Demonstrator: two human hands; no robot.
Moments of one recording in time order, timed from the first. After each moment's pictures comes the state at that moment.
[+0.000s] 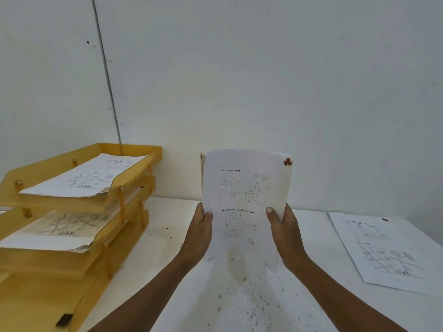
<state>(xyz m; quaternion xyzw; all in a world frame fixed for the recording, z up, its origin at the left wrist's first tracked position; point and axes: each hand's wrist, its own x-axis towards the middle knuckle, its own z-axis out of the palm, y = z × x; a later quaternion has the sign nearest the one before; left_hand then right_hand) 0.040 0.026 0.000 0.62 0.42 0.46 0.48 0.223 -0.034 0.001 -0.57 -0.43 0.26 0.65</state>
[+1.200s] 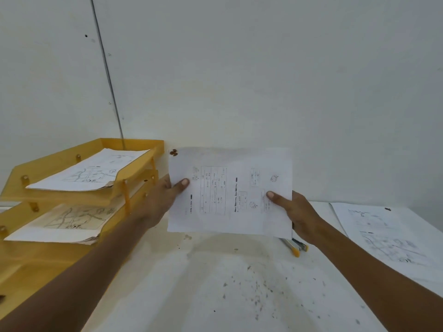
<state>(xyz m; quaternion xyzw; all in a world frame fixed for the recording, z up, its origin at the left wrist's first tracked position) -0.045 0.084 0.045 0.66 0.37 0.46 0.47 0.257 -0.033 0.033 -0.54 -0.42 0.42 0.59</state>
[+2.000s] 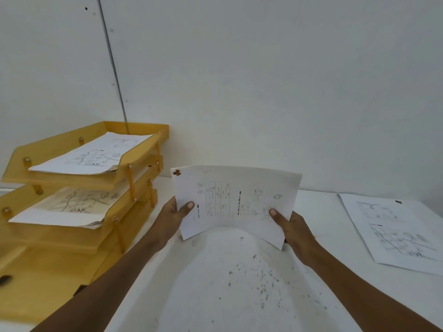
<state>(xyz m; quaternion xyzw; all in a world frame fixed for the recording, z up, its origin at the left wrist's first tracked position) -0.051 0.073 -0.046 0.62 0.39 0.44 0.52 0.241 -0.032 -0.048 -0.61 -0.40 0.39 0.56</state>
